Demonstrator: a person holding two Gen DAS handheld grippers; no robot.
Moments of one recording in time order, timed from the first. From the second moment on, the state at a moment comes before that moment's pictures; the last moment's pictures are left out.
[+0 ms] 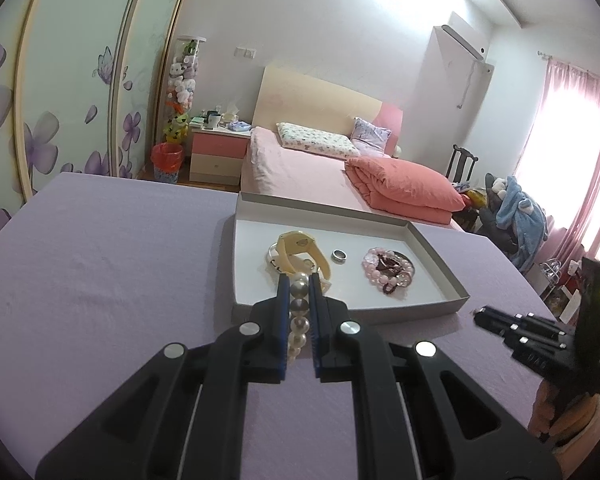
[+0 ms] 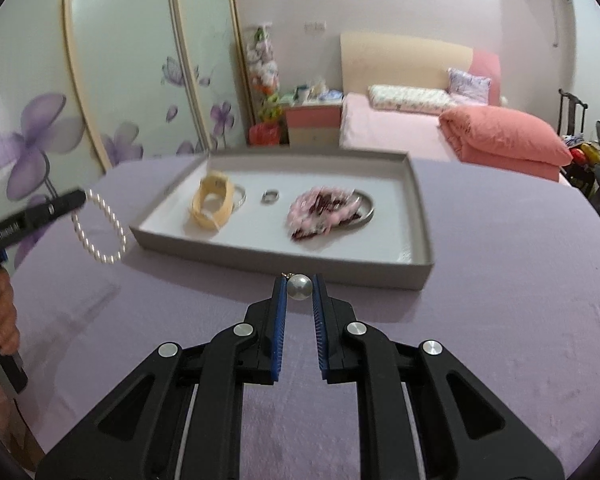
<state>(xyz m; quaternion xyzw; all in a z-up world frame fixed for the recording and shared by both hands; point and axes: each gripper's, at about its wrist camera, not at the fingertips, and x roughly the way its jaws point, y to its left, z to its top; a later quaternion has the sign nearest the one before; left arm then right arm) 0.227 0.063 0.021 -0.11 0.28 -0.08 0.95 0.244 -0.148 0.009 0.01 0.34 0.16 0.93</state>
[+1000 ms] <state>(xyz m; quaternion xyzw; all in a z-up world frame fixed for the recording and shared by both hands) 0.276 0.026 0.051 -0.08 0.22 -0.09 0.97 0.306 -0.146 0.057 0.03 0.21 0.15 0.97</state>
